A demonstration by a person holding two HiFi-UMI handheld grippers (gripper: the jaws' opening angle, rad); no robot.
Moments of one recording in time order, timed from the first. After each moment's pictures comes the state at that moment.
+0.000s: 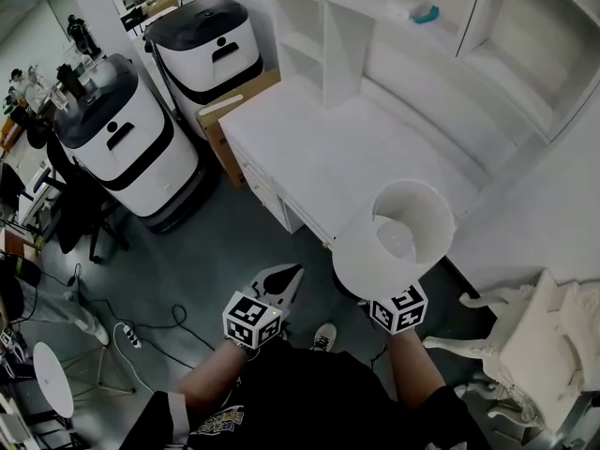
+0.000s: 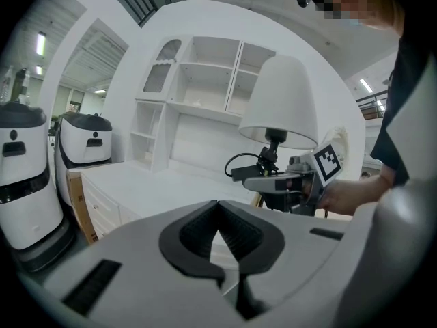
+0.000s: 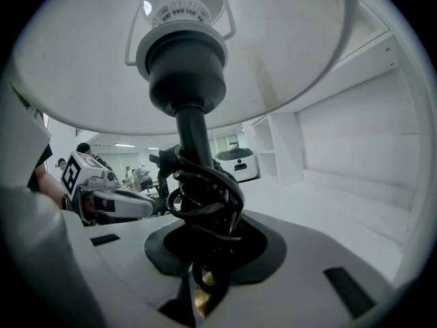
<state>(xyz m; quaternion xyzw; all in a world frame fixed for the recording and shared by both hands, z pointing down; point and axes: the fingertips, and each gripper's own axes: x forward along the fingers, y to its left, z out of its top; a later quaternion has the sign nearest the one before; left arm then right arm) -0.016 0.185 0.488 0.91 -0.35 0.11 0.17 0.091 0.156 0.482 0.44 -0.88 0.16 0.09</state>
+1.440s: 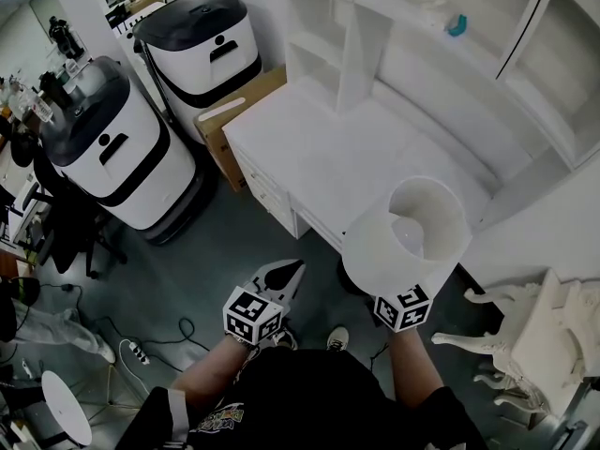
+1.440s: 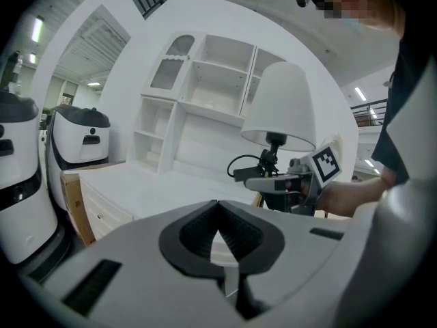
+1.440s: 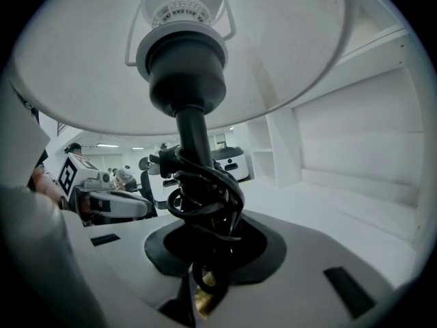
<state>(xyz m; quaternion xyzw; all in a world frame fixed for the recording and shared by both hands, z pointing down) -0.096 0.097 0.492 0.93 -0.31 0.11 0.18 0.025 0.075 0.486 0.49 -0.85 0.17 0.09</state>
